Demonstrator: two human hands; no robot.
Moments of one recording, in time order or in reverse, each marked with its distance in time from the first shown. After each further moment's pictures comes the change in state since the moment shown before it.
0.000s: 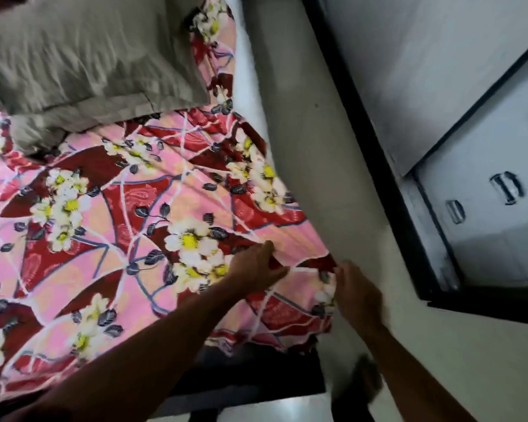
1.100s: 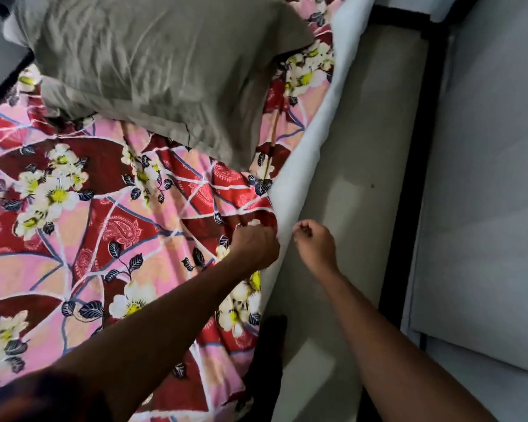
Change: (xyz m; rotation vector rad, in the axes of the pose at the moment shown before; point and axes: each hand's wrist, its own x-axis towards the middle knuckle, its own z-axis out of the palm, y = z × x) left_hand 0.262 -0.002 -0.160 0.059 0.144 -0.460; right_hand 0.404 -0.192 -0.033 0.300 -0.441 -0.161
